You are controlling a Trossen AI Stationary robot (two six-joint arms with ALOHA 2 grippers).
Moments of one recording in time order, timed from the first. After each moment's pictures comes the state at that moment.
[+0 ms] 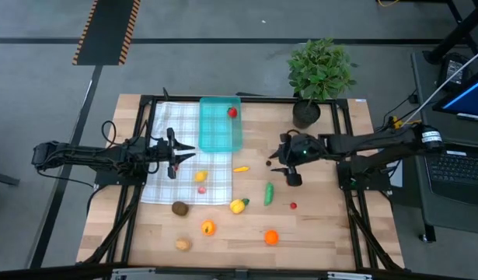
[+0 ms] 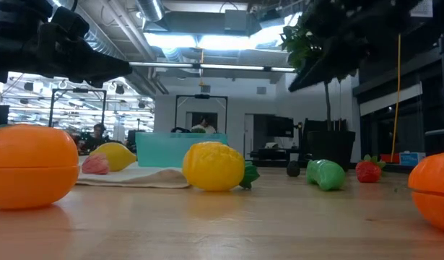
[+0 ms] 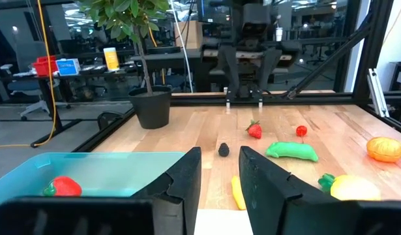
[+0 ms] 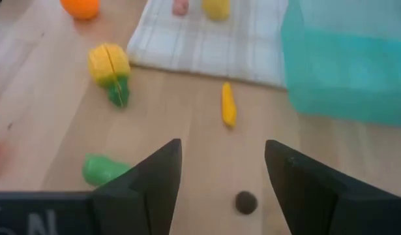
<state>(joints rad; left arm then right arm) 0.11 0.44 0.01 0.43 -0.06 0.05 0.00 1.20 0.73 -0.22 -0.03 -0.19</state>
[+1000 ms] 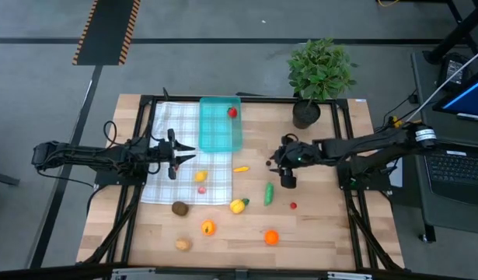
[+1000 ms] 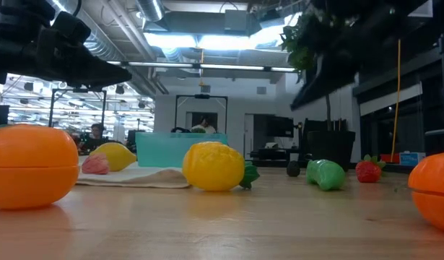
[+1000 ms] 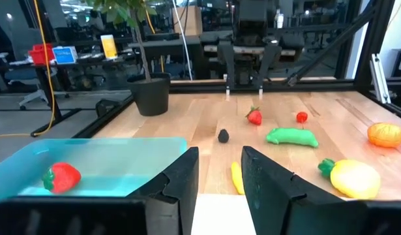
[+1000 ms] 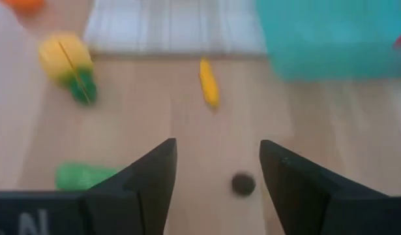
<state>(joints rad) 0.11 0.44 0.01 0.38 -0.06 0.05 0.04 1.28 0.70 -0.20 0.10 0.00</state>
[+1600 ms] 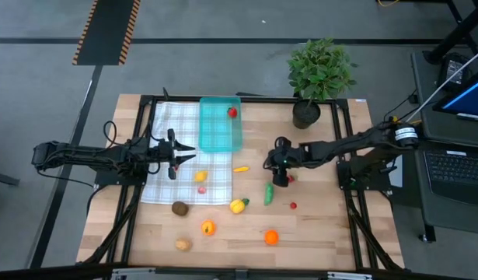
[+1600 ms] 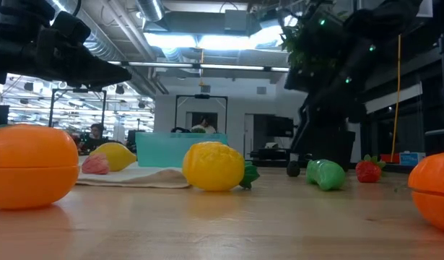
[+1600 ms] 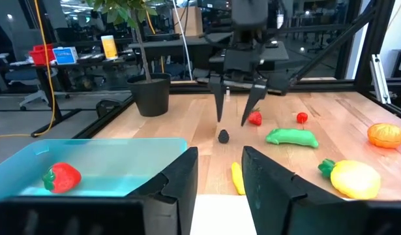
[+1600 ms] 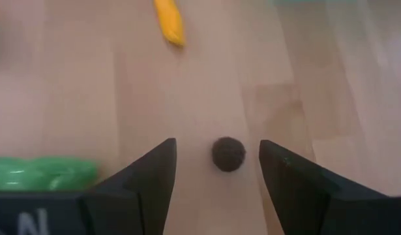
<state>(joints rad) 0.11 0.44 0.01 0.38 -0.06 0.06 -0.01 1.50 0.69 -0.14 0.17 0.06</state>
